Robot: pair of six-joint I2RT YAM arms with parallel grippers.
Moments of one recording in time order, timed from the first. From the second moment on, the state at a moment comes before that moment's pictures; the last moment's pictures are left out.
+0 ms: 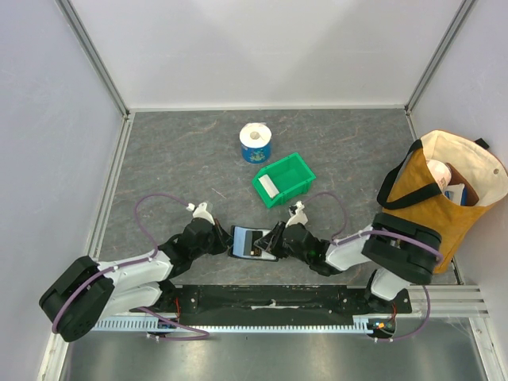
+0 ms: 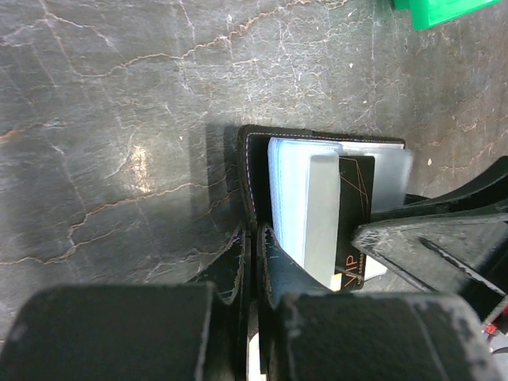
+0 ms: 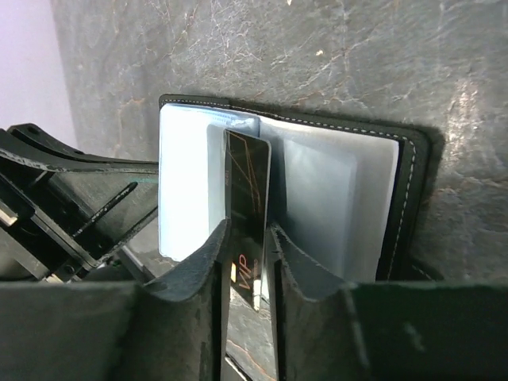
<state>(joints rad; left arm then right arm) -0.73 1.06 0.15 0.27 -0.05 -0.92 1.07 1.65 0.37 0.75 0.19 1.27</state>
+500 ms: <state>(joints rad) -0.73 1.02 0.15 0.21 -0.05 -0.92 1.08 1.61 0.50 0.52 0.21 1.15</state>
